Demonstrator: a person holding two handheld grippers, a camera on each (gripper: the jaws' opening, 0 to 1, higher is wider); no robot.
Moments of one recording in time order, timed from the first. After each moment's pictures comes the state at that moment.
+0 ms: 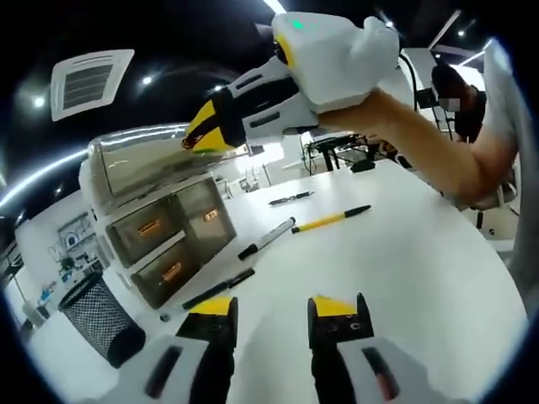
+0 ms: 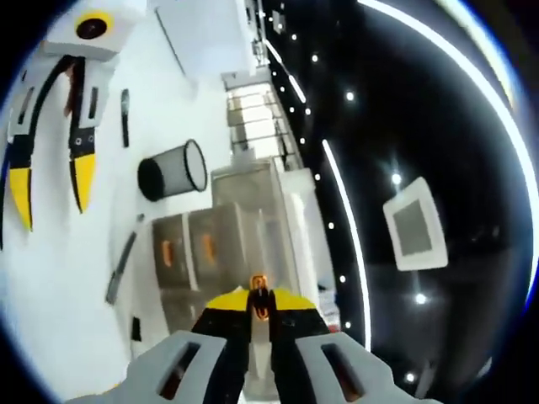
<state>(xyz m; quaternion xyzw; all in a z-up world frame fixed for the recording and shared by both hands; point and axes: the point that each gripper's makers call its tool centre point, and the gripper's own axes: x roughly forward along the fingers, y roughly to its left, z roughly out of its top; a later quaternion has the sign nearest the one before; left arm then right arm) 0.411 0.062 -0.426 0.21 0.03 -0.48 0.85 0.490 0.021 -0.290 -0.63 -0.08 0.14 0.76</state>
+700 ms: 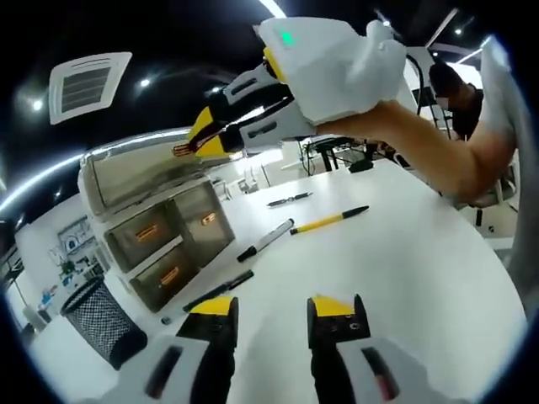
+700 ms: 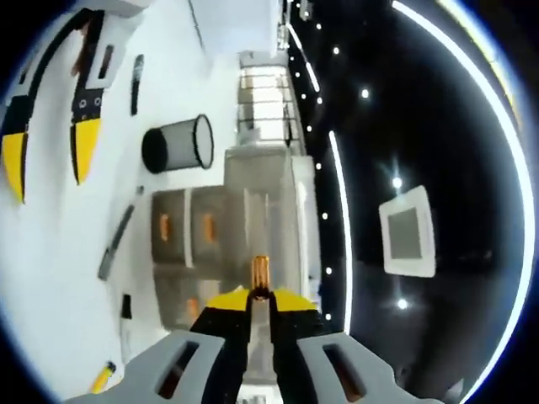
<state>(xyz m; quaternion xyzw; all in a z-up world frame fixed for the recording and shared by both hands) 0.407 0.061 -0.424 0.22 0.03 -0.48 0.85 0.488 0.009 -0.293 -0.67 -0.06 0.10 0.73</state>
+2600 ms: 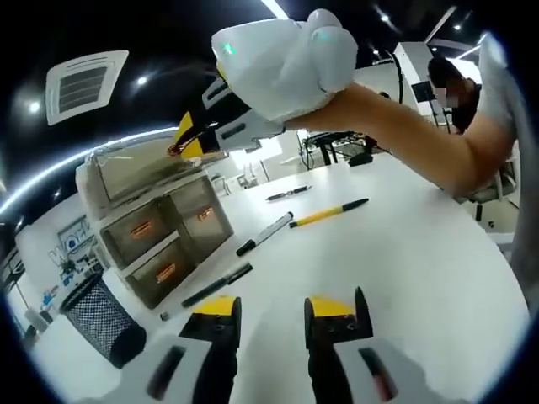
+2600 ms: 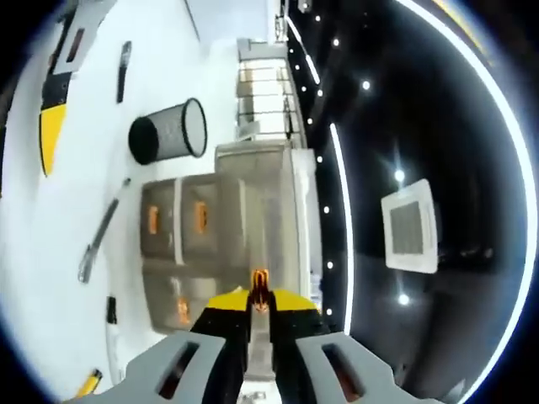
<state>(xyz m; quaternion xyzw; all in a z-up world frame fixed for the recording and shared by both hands) 0.407 0.063 -0.432 0.23 0.04 -0.48 0.85 0.526 0.011 -0.293 -0.68 -0.06 0.08 0.73</state>
